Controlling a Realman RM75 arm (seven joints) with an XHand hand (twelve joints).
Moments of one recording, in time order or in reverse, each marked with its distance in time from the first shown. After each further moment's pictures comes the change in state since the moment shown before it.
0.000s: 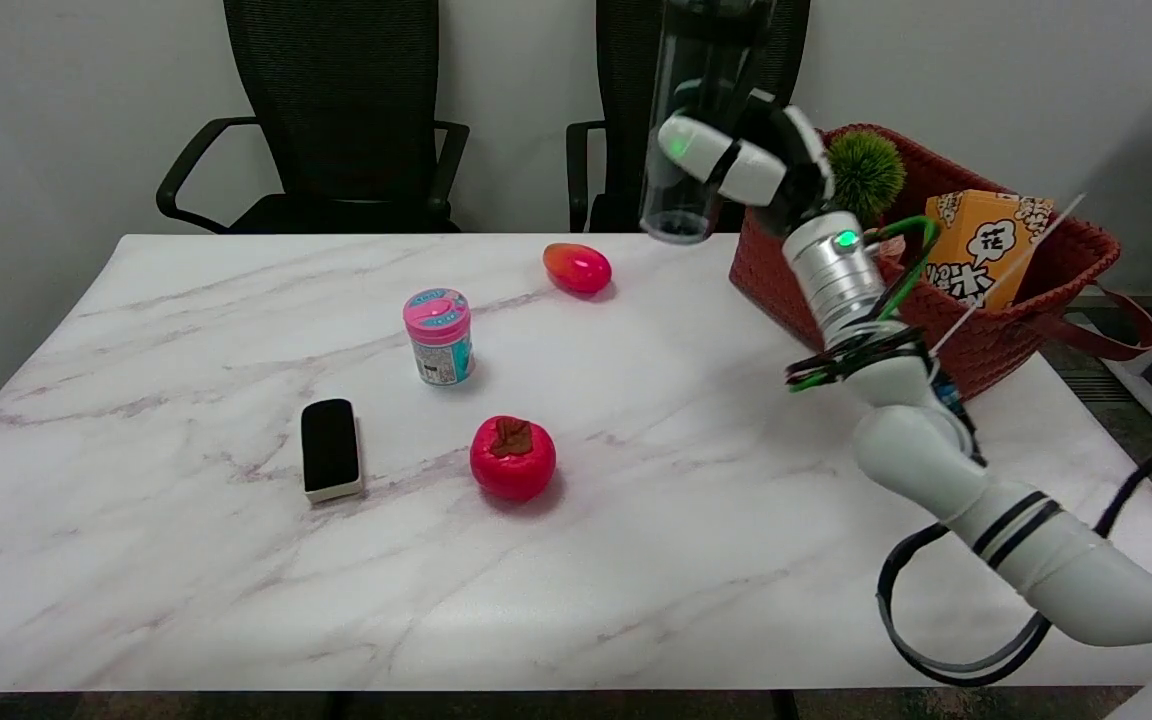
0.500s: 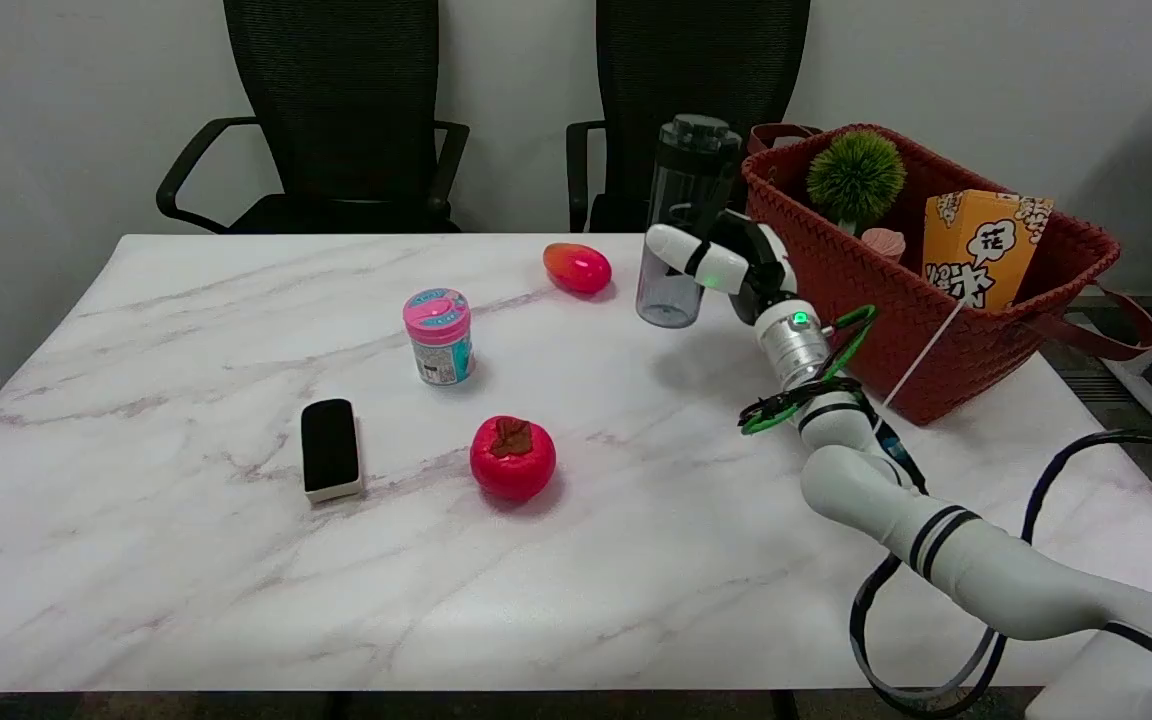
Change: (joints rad) arm 0.108 -0.098 -0.135 -0.434 0.048 0.077 0.055
